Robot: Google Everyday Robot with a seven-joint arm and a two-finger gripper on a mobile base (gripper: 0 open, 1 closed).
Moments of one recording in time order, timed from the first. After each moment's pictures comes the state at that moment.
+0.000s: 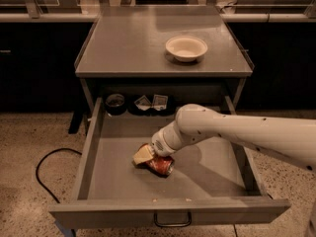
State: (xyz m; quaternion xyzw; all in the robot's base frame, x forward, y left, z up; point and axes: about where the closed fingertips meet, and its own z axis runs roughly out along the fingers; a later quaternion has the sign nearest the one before) arm 0.547 0.039 0.599 -0.34 0.88 0.27 0.18
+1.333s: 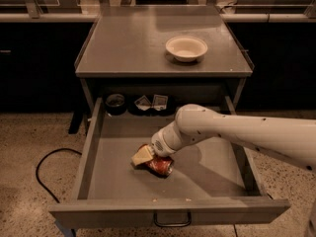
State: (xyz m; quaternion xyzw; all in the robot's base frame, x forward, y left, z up) arm 0.547 0.039 0.599 -0.34 0.88 0.27 0.18
